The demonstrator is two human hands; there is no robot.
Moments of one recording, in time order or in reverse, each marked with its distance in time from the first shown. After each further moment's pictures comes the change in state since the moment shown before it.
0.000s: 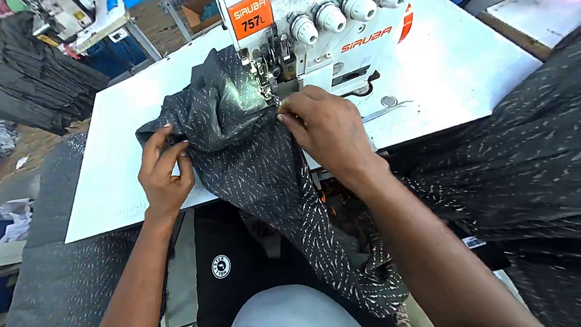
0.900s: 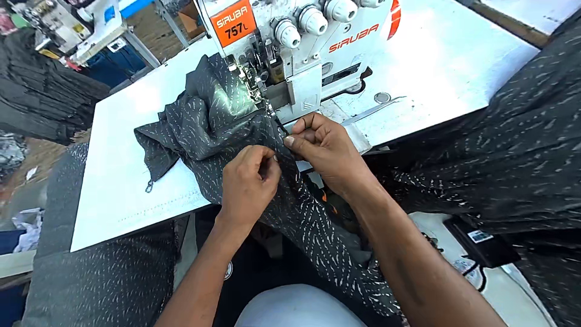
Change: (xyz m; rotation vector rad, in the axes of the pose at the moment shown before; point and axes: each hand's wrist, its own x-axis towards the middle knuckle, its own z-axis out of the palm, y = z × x) left_hand 0.032 0.146 0.053 -0.266 -0.294 -0.280; right_hand -0.050 0.004 0.016 1.133 0.006 0.575
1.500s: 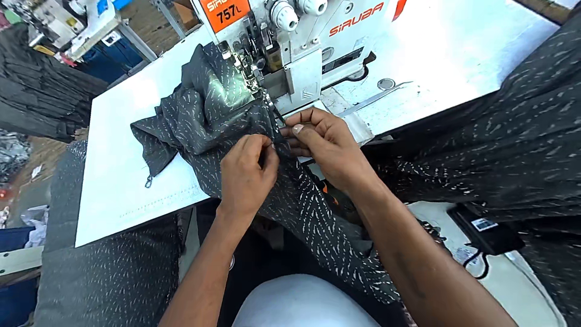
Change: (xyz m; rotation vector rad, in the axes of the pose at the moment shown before) left_hand 0.000 -0.001 0.006 0.098 0.024 0.028; right_hand -0.007 0.006 0.000 0.050 -0.010 0.037
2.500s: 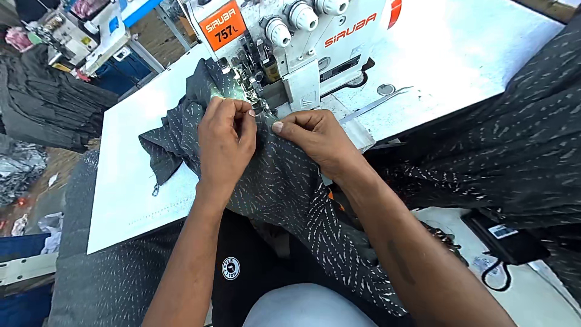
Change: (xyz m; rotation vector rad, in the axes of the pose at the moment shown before) left_hand 0.070 -0.018 -0.024 -0.018 0.090 0.065; right_hand 0.029 -0.004 0.001 0.006 -0.078 -0.141
